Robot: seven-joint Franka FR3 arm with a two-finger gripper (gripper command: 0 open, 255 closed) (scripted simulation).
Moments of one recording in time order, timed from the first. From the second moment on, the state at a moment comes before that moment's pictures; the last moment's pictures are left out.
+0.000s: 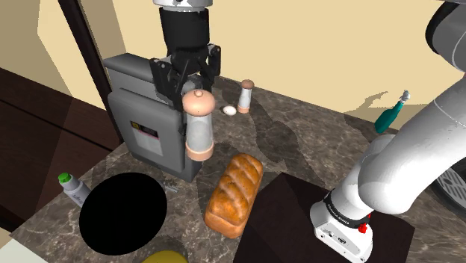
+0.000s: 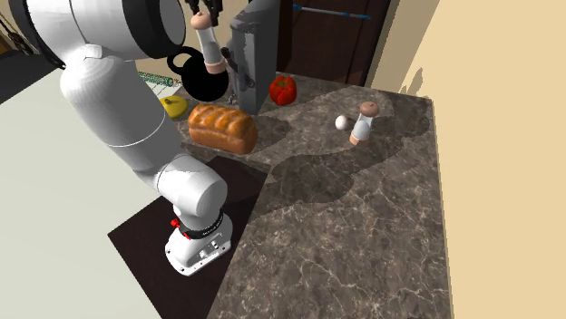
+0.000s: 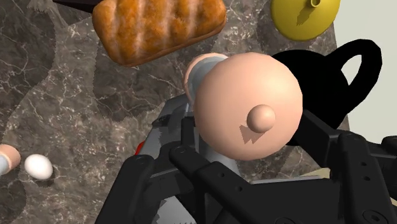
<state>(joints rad) 0.16 -0.09 0.52 -1.65 0.10 1.50 0.55</state>
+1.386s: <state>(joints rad) 0.17 -0.12 0.53 -1.96 0.11 1.78 0.53</state>
